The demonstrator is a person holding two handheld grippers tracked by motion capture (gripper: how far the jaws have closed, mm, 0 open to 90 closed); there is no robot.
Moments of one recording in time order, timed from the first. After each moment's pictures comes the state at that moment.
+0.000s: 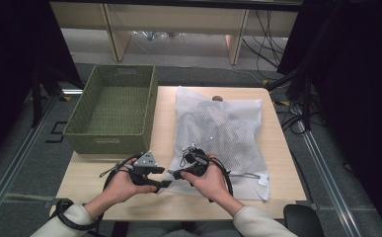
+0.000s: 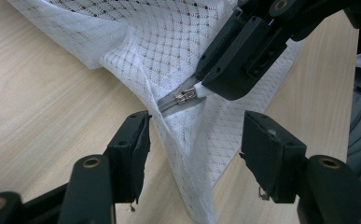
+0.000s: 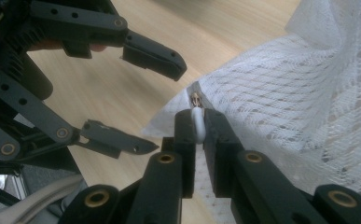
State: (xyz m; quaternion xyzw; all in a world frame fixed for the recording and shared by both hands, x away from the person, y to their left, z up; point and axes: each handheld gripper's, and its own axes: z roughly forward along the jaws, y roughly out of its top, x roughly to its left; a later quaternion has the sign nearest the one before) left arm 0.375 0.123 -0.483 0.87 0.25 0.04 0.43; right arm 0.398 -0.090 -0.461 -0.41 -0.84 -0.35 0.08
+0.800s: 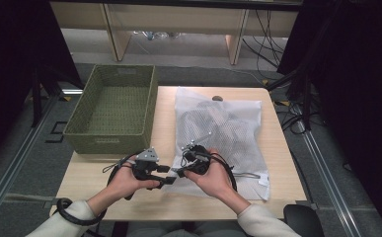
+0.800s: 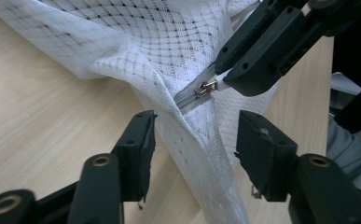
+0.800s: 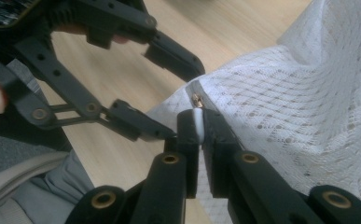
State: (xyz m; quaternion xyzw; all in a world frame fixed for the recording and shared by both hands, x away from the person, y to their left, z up) left arm 0.390 0.115 -0.482 0.85 0.26 0.01 0.45; right arm 0.392 -0.092 -0.432 -0.37 -0.87 -0.31 0.04
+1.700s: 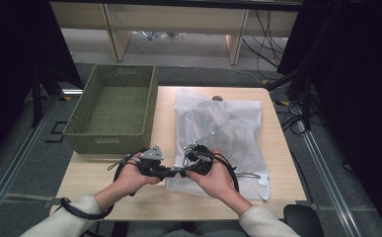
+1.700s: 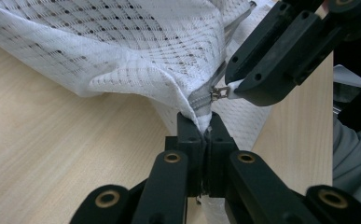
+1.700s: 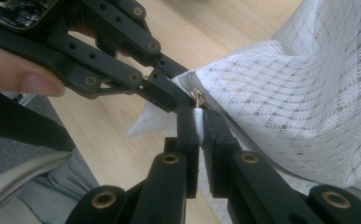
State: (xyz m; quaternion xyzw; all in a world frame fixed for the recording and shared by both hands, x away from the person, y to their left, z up) left arm 0.391 0.105 -0.476 0.85 0.25 0.02 0.46; right arm 0.389 -0.098 -0.427 -0.37 -0.87 -0.31 0.04
